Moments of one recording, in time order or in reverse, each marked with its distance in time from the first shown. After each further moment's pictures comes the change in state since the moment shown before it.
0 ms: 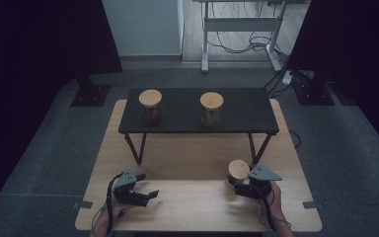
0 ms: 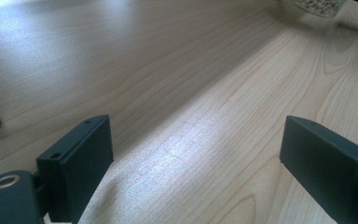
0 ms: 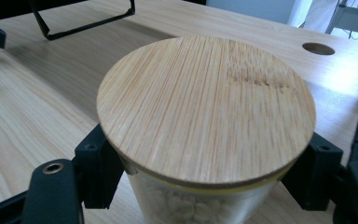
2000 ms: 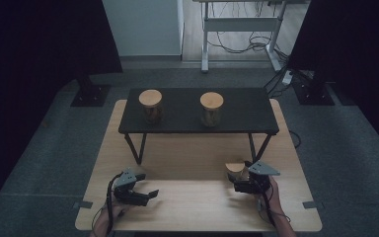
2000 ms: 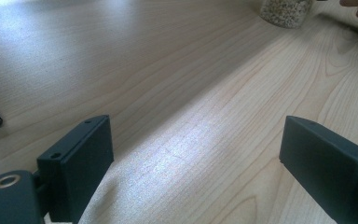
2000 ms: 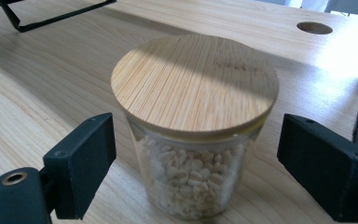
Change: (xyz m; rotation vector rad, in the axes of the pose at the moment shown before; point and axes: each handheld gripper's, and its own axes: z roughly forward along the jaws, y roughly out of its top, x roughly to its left) left arm 0.001 0.000 0.000 -0.001 0.002 -0.011; right arm -0.018 -0.010 0.025 0.035 -0.017 0.040
